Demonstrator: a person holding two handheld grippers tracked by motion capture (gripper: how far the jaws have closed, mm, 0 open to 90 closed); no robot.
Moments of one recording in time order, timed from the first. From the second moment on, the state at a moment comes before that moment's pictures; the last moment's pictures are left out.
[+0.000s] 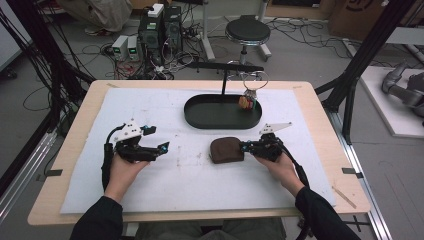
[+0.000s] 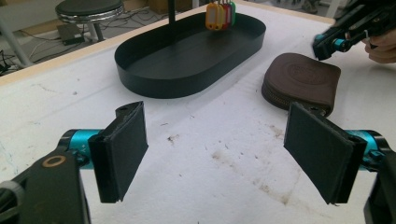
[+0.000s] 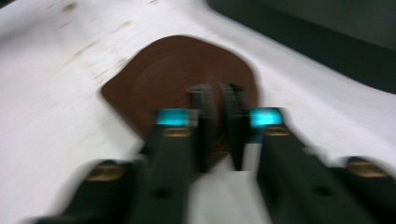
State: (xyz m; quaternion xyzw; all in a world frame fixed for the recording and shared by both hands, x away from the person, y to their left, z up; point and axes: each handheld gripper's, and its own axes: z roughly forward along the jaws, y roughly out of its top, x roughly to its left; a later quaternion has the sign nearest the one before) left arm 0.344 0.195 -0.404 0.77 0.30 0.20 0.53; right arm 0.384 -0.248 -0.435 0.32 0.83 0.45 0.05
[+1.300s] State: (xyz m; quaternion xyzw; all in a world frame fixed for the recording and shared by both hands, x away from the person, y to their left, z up) left arm 0.345 0.140 -0.405 0.80 0.23 0.12 0.55; right arm 0.364 -0.245 -0.416 0.26 0.84 0.48 0.07
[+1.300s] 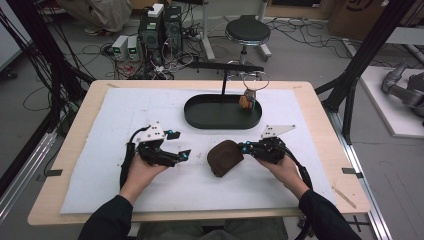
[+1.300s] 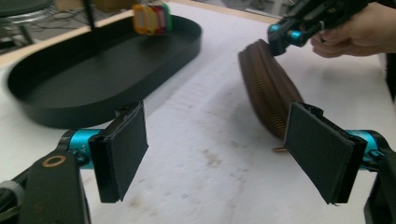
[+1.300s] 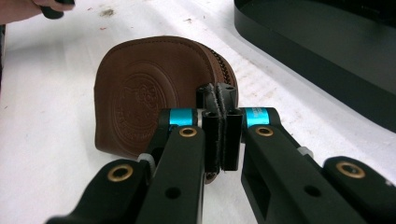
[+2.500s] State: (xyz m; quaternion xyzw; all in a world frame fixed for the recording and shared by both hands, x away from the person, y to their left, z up) left arm 0.355 0.059 -0.440 0.83 0.20 -0.04 0.53; right arm 0.347 -0.255 -0.412 0.21 0.85 0.48 0.11
